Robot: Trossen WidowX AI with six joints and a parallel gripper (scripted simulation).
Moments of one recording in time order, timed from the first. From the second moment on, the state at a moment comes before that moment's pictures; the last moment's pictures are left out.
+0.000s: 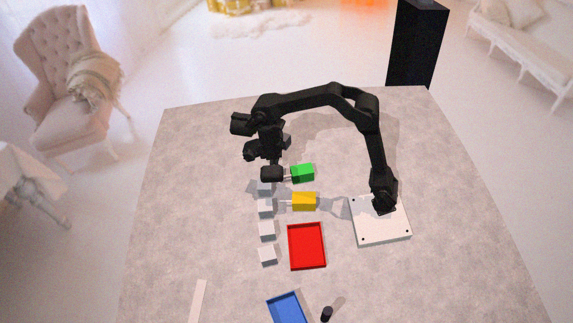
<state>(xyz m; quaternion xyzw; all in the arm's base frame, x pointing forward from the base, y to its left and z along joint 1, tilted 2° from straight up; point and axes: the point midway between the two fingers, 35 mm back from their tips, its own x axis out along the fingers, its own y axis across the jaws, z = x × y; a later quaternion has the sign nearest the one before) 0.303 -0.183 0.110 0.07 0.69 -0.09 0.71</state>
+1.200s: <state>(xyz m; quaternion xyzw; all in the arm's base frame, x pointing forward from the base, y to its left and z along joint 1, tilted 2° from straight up) 0.347 -0.173 0.113 -0.46 0.56 0.41 0.56</state>
